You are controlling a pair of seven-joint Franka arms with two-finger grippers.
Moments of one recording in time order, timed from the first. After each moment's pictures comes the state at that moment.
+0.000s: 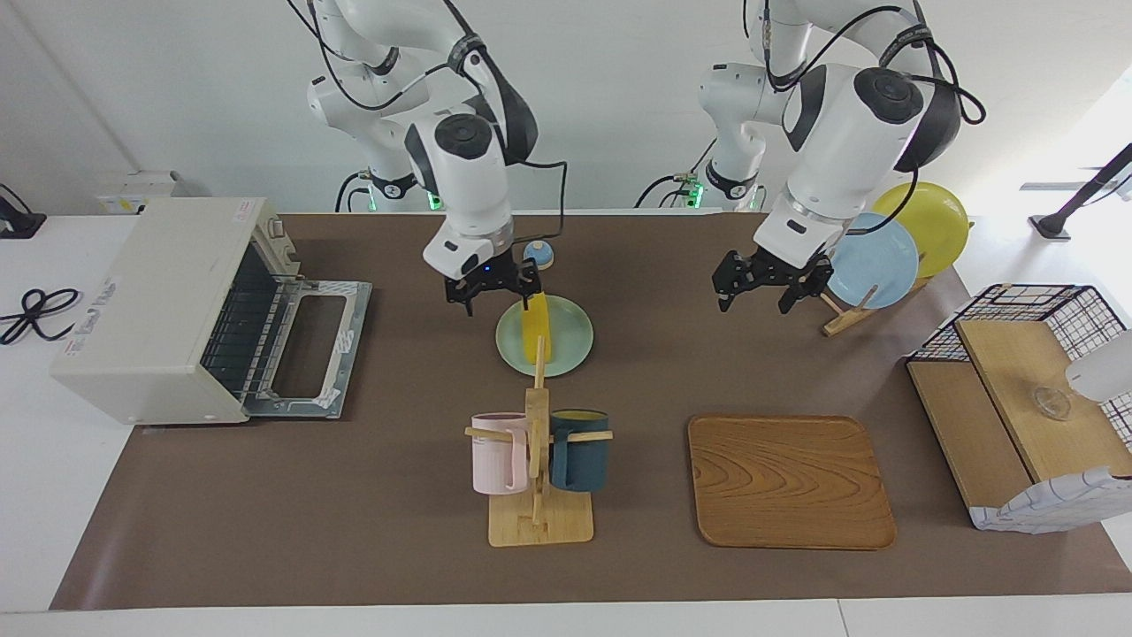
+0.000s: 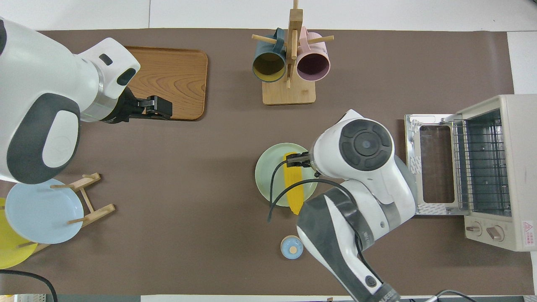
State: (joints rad) left arm -0.32 0.10 0.02 -1.68 -0.08 1.85 -0.22; right arm 0.49 0.11 0.05 -1.93 0.01 2.09 0.48
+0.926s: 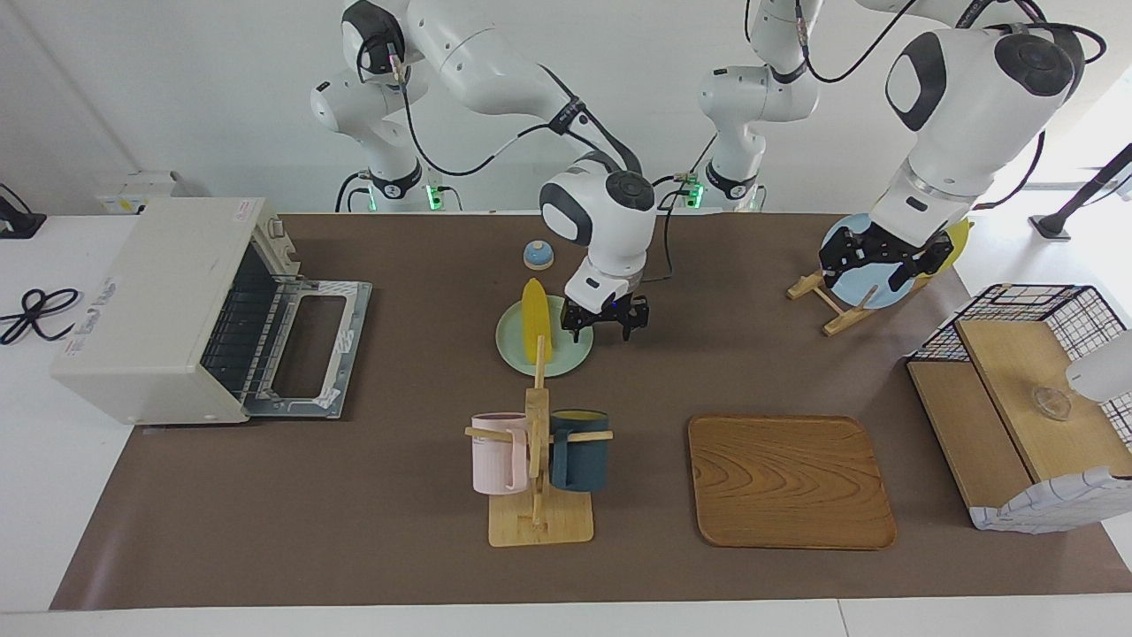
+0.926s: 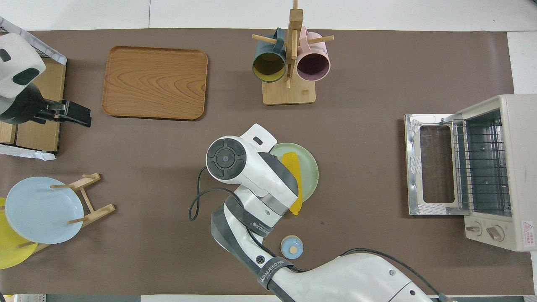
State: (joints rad) left arm -0.13 0.06 0.02 -1.60 0.01 1.64 0.05; right arm 0.70 0.51 0.04 -1.63 -0.13 2.13 0.76
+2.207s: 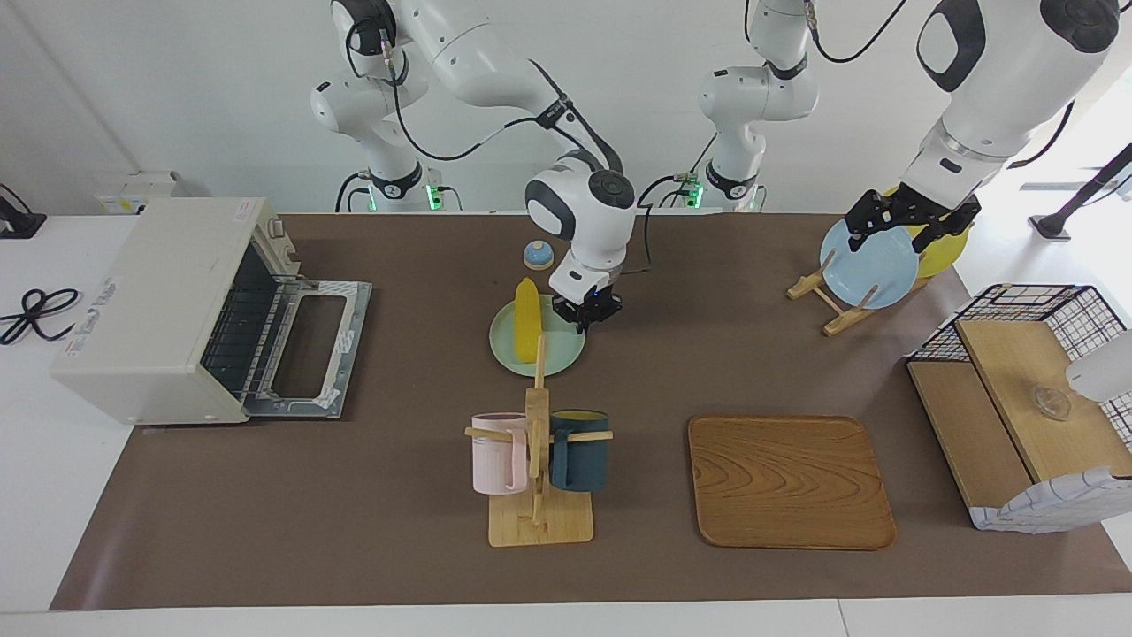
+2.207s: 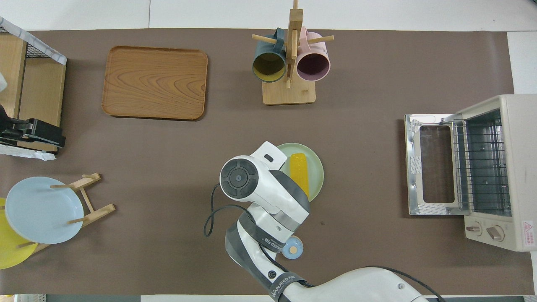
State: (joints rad) left arm -0.08 -0.02 0.03 -1.65 0.01 1.54 0.08; right arm 0.70 0.42 0.05 -1.81 -0.14 2.17 0.75
